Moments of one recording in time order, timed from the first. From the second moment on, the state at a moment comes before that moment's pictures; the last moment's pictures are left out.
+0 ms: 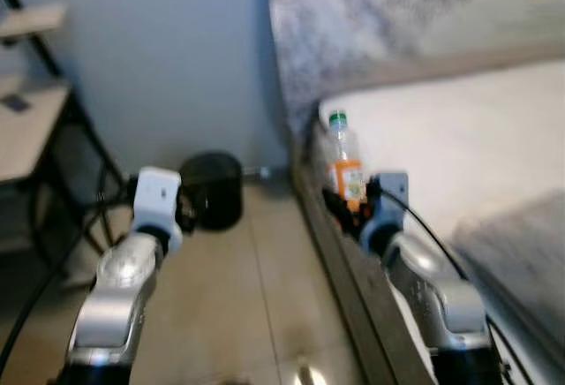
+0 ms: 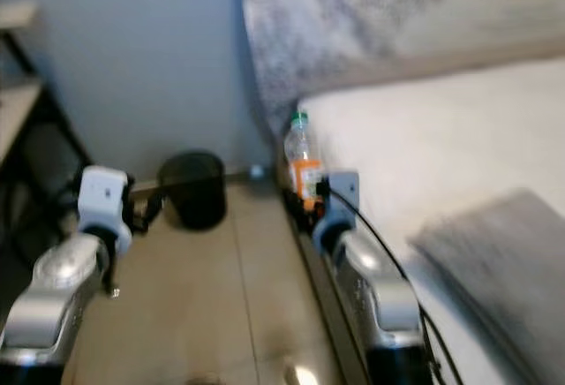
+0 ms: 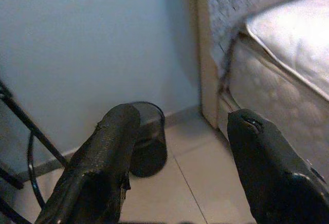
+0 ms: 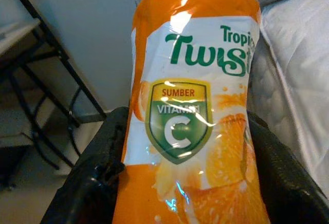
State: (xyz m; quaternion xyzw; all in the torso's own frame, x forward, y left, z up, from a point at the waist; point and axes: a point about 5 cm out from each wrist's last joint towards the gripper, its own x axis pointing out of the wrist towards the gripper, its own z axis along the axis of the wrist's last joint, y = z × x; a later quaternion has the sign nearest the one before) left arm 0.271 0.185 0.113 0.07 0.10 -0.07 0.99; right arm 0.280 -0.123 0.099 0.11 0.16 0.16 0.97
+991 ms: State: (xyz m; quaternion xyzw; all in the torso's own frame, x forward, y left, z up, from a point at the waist) left arm 0.271 0.185 0.116 0.08 0.09 -0.08 0.99; right arm 0.280 -0.123 0.092 0.07 0.17 0.15 0.97
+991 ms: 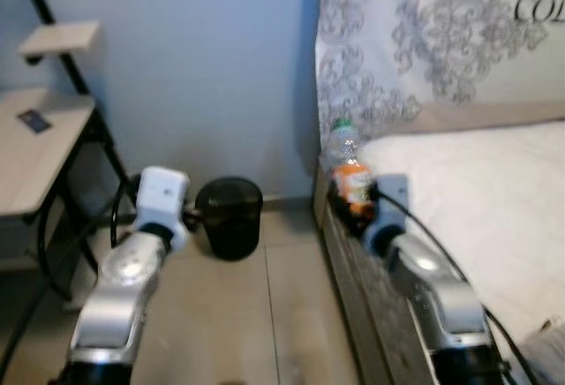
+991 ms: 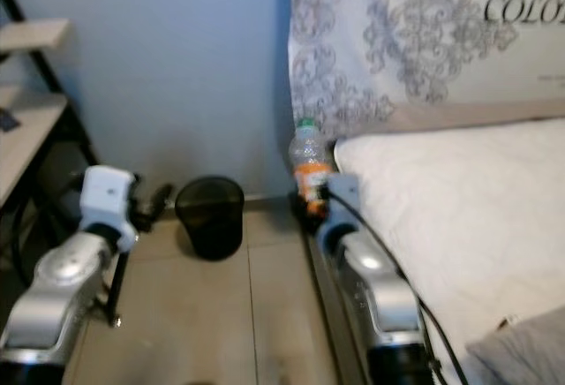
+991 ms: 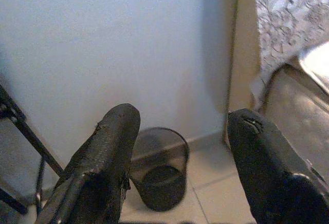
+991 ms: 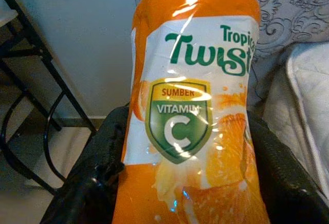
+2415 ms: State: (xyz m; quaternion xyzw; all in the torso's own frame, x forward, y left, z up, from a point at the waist) left arm 0.270 0.162 0.113 0.10 0.07 -0.14 0.98; right arm 0.276 -0.142 0.080 -0.02 0.19 0.14 0.97
